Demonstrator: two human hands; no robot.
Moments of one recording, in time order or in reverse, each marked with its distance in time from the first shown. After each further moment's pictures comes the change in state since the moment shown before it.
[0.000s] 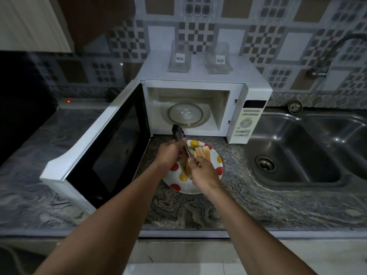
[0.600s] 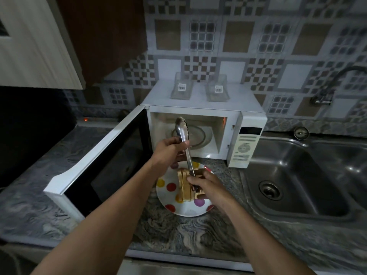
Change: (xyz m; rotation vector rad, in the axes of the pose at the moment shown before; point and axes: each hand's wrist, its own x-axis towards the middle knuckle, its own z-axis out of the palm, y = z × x) left_hand -0.023 0.080 0.014 -0.111 -0.126 0.172; right_hand 0.017 -0.009 -0.067 0.233 -0.350 -0.033
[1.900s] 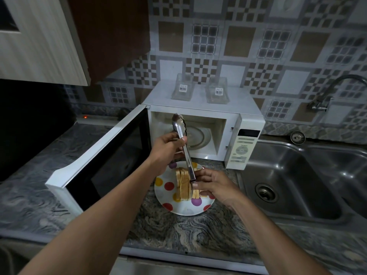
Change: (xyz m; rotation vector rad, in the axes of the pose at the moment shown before) left_hand -0.014 0.012 0.005 -0.051 0.048 0.088; right_hand -0.011 -0.004 -0.028 0.005 -0.144 -0.109
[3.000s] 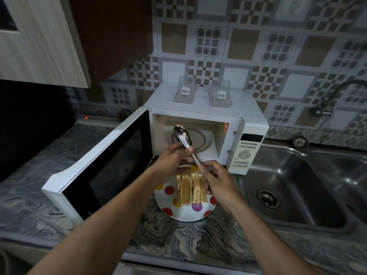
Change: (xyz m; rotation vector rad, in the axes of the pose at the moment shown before) left_hand 0.001 -0.015 0.001 0.030 -0.161 -0.140; right_hand 0.011 -0.008 0.008 0.035 0.285 -0.194
